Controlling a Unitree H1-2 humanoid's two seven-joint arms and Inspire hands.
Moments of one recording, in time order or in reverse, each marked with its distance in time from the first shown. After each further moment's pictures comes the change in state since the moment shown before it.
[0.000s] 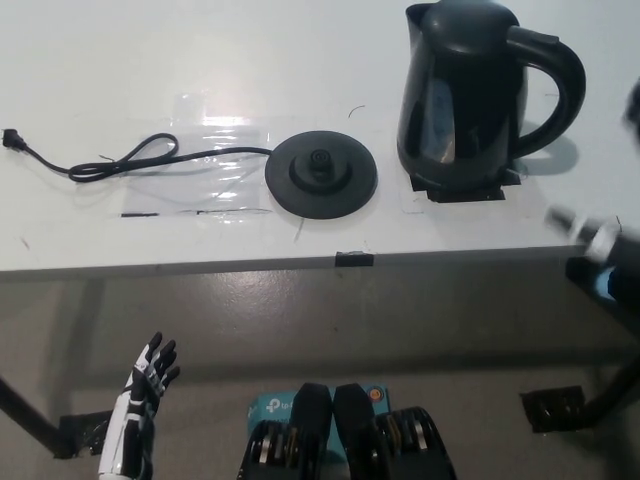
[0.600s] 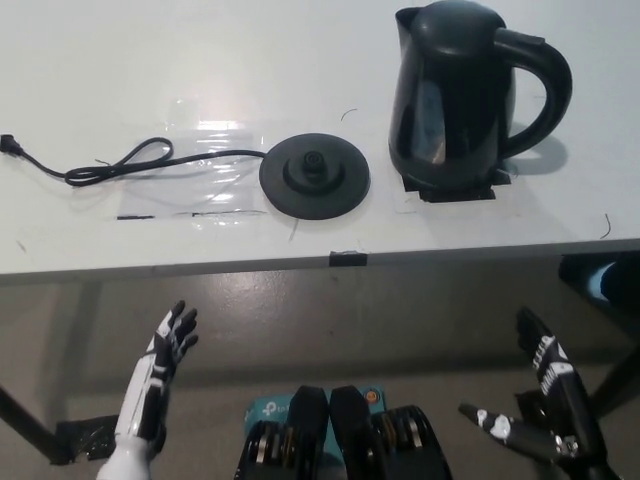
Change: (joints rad) left_arm -0.107 0.025 -0.037 0.050 0.038 -0.003 0.005; right_arm 0.253 0.138 0.094 0.313 -0.166 -0.106 -0.016
